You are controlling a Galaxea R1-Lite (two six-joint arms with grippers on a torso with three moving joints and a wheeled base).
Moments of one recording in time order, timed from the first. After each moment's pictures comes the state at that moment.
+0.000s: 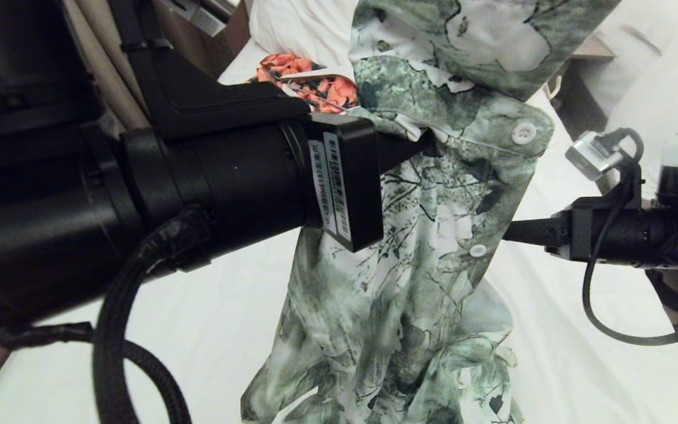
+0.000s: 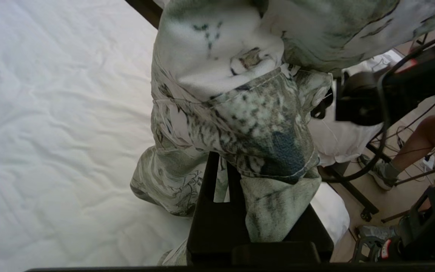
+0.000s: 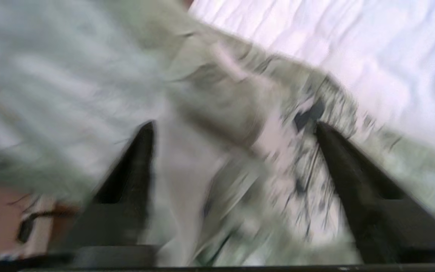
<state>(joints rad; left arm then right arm) -1.05 1.44 -1.14 -0.37 0.05 -0.01 0.22 1.61 -0.93 -0.47 0.92 0.34</state>
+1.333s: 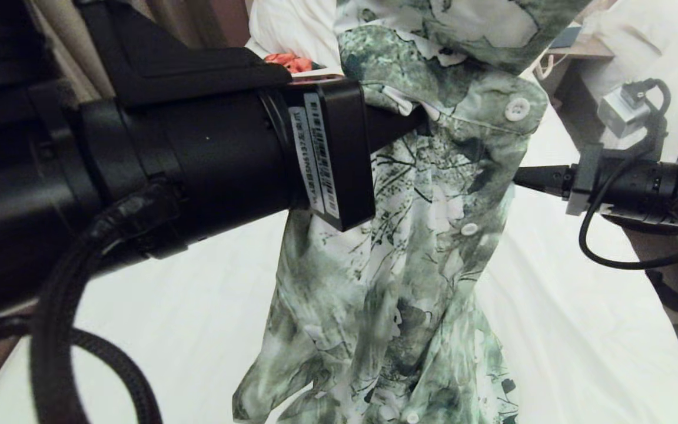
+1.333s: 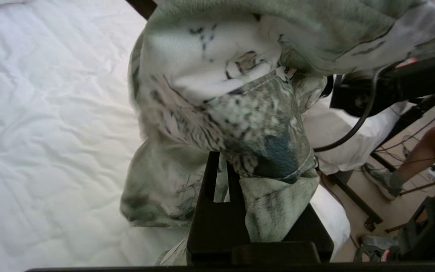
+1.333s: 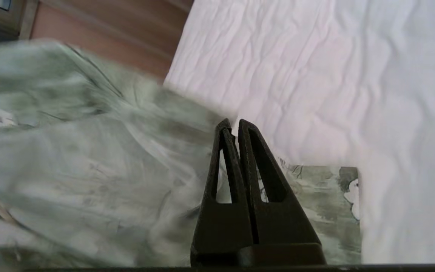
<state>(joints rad) -1.08 1.42 -1.17 -0.34 0.11 -0.01 0.16 1.61 -1.07 -0.47 0.75 0.56</state>
